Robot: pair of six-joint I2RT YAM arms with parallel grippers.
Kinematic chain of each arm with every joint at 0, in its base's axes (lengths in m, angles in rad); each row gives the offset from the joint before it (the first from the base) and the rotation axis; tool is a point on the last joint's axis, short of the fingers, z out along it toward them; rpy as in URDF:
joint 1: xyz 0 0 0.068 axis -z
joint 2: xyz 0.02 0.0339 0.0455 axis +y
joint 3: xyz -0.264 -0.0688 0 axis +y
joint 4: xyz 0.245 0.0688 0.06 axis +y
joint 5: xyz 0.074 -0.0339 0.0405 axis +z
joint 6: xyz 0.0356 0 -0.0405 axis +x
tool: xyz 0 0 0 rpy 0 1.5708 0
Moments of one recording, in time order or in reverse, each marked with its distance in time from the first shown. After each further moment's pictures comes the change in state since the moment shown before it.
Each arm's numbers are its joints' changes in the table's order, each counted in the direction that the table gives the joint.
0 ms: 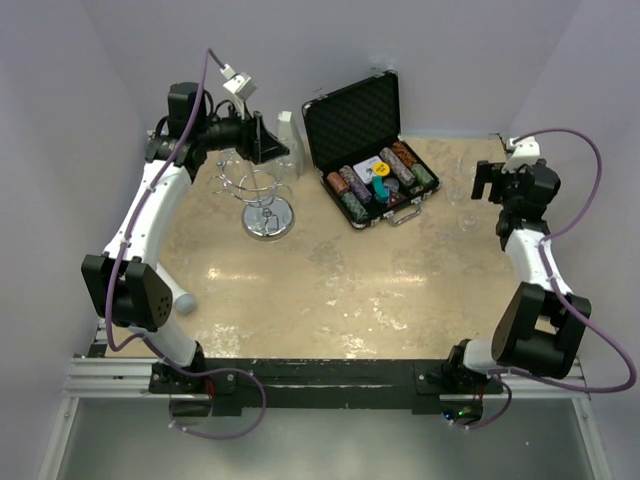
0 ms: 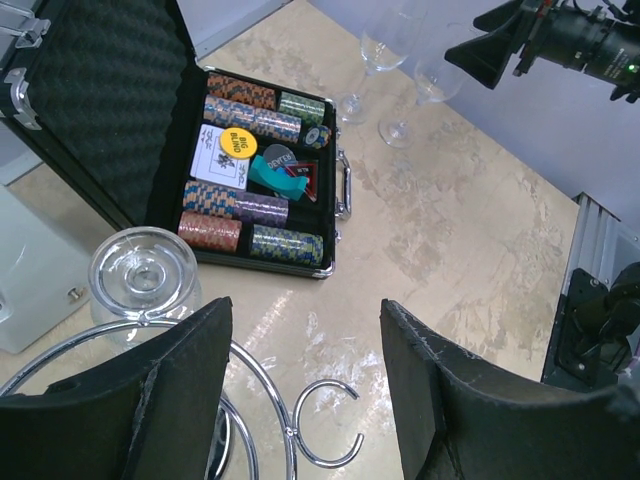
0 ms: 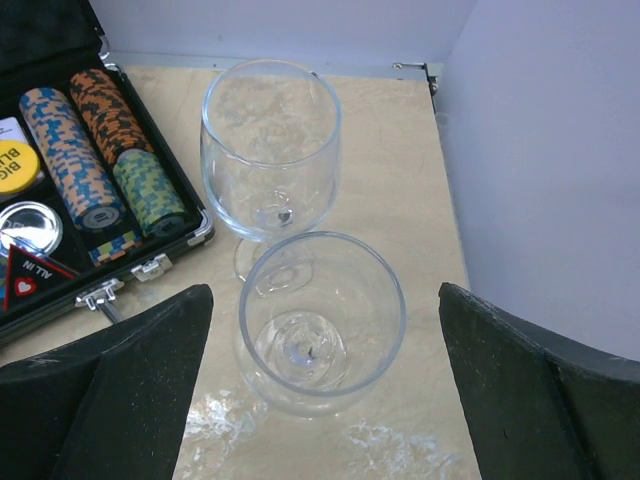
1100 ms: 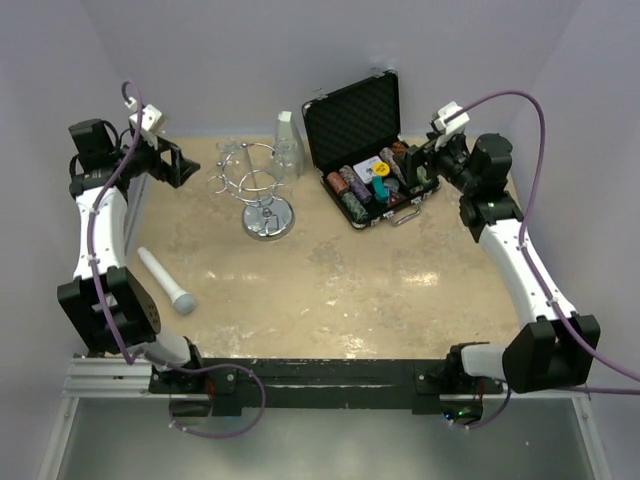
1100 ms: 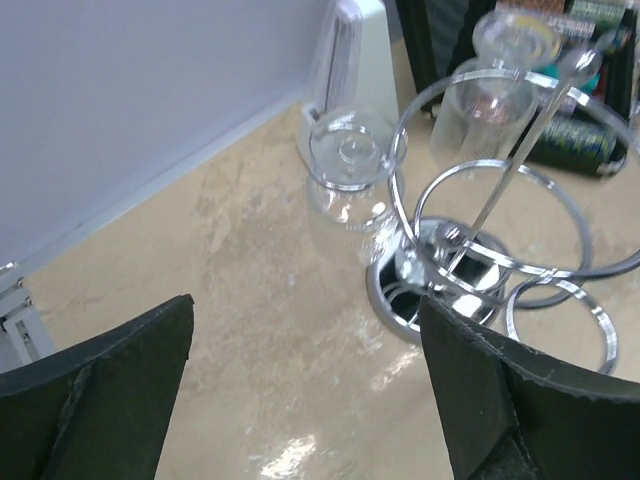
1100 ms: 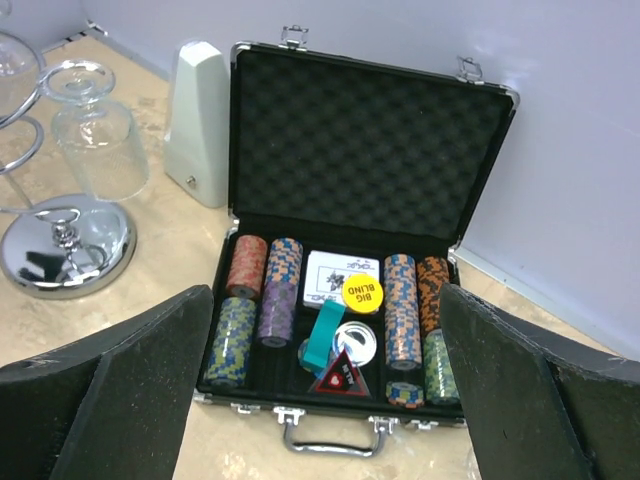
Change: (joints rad) left arm -0.507 -0.150 0.269 -0.042 -0.040 0.464; right arm -0.434 -0.122 -0.233 0.169 0.235 -0.006
